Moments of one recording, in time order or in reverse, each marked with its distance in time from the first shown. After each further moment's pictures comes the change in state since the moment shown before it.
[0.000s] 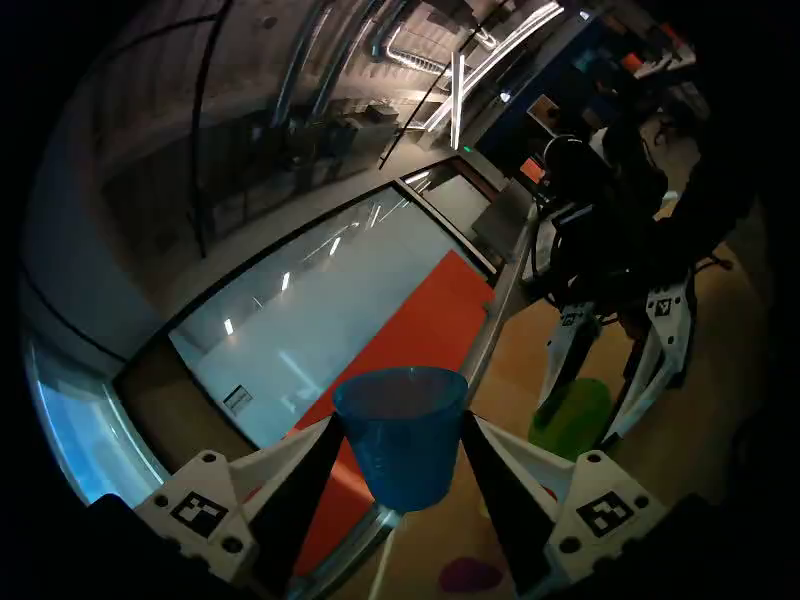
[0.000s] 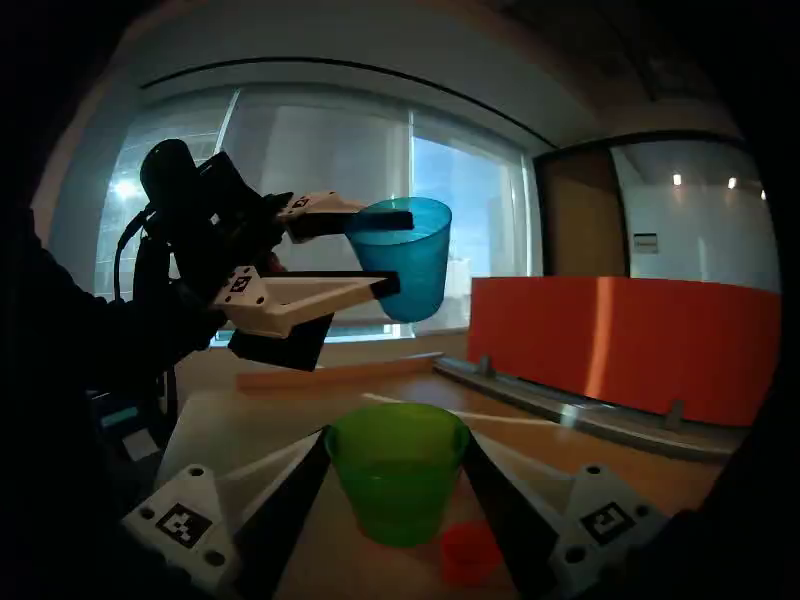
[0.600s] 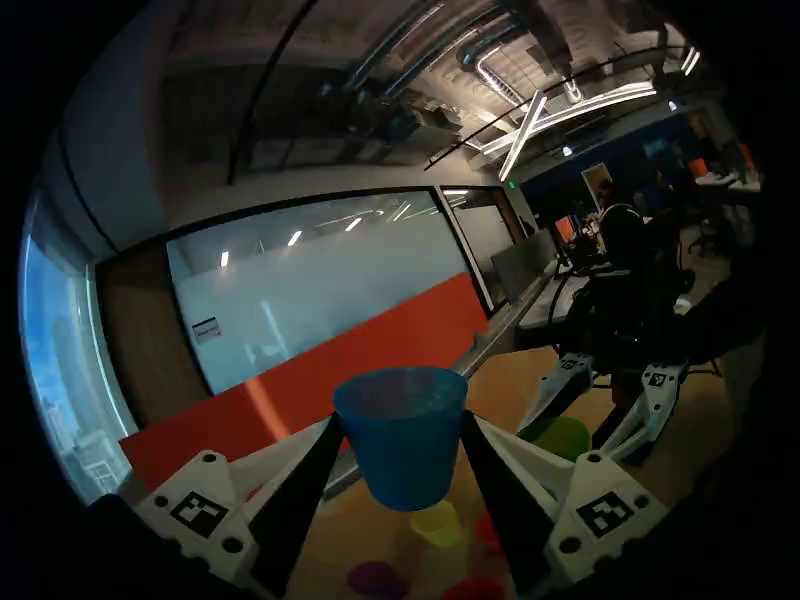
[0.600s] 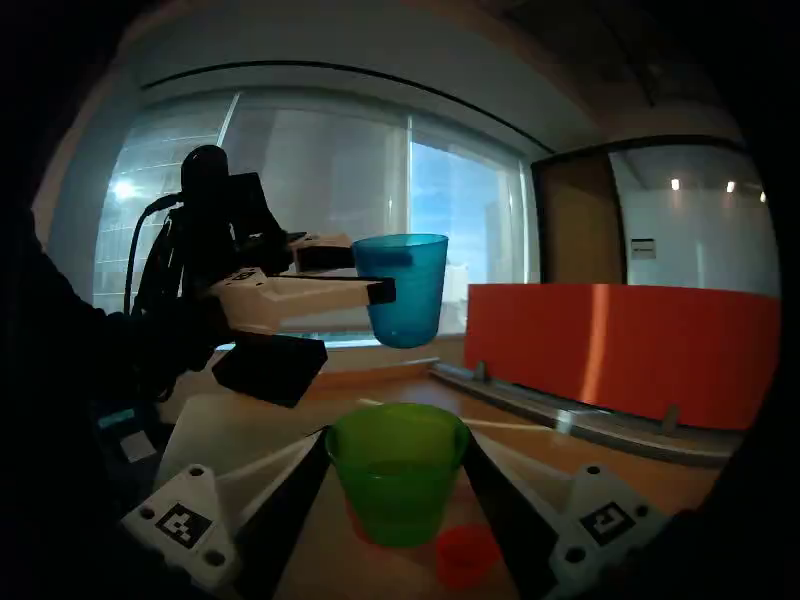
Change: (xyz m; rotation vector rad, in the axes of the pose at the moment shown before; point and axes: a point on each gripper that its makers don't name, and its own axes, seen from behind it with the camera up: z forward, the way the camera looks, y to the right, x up) left arm -0.013 0.003 0.003 -0.017 0.002 -0.383; right arm 0.006 0.003 -0.005 -0.010 0.016 -0.007
